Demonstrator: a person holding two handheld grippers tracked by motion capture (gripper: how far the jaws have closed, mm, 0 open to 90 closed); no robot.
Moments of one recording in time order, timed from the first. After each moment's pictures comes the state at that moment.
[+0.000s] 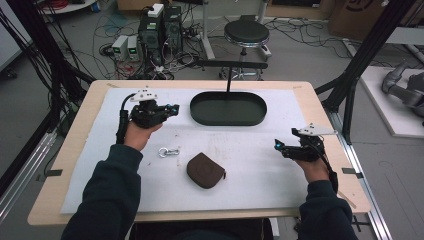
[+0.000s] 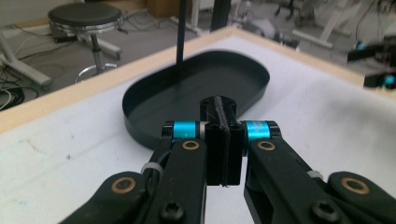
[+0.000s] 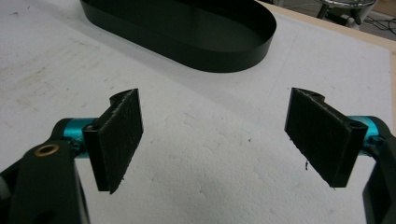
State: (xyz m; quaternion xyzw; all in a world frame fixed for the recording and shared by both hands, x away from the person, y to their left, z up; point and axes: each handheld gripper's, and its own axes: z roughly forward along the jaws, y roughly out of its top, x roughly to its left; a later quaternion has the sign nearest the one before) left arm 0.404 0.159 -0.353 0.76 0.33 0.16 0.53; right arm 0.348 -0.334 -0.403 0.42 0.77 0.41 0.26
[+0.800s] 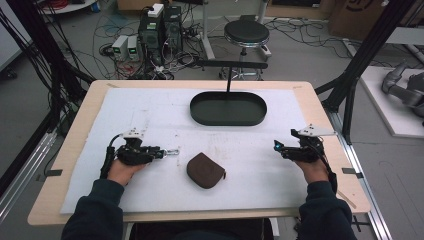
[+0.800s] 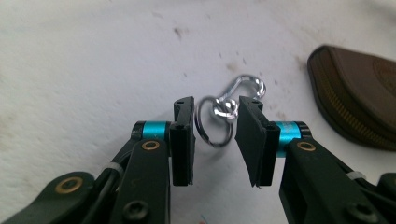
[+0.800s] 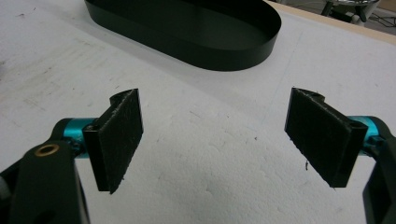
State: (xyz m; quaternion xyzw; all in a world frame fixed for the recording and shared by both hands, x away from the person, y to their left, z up) left arm 0.355 0.207 -0.449 0.79 0.42 0.05 0.45; right arm 0.347 -0.332 -0.404 0.42 0.77 0.41 0.25
